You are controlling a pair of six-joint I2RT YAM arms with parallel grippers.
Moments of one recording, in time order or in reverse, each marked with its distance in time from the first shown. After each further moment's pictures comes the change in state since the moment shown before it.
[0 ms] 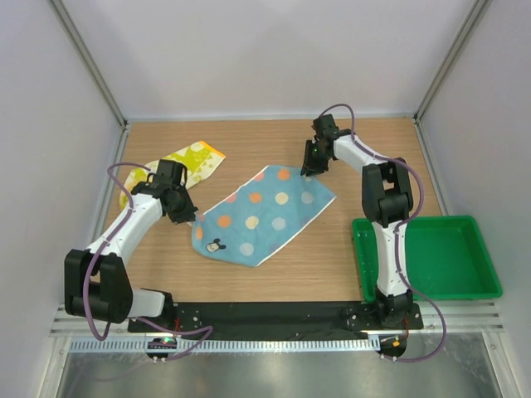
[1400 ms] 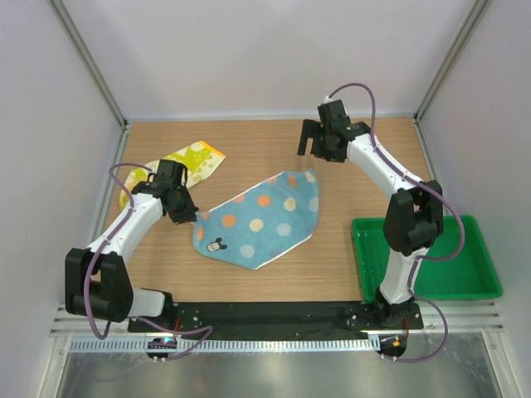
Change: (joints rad) left arm 0.000 0.006 0.000 0.001 0.022 0.001; right arm 0.084 -0.412 -0.191 -0.053 0.286 0.054
